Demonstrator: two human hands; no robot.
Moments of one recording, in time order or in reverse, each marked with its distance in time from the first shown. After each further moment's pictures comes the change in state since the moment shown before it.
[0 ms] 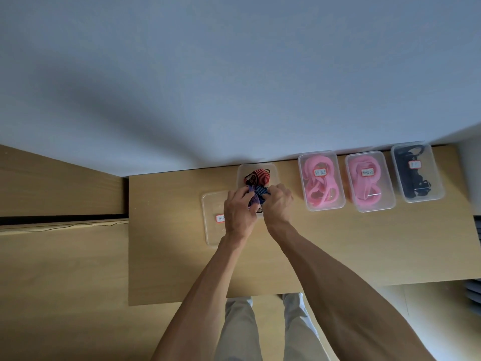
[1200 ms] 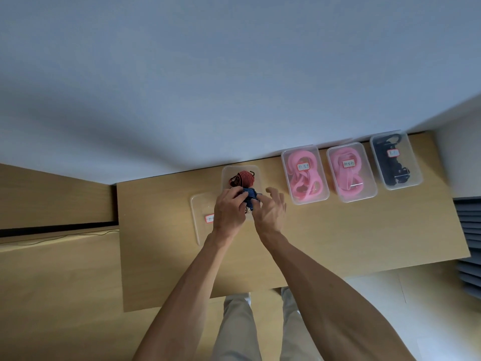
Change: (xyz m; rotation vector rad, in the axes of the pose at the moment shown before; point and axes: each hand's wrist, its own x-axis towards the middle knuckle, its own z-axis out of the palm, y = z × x) left_hand -0.002 0.009 -0.008 0.039 -0.037 0.230; right_hand -0.028 0.024 -0.004 0.051 0.038 0.052
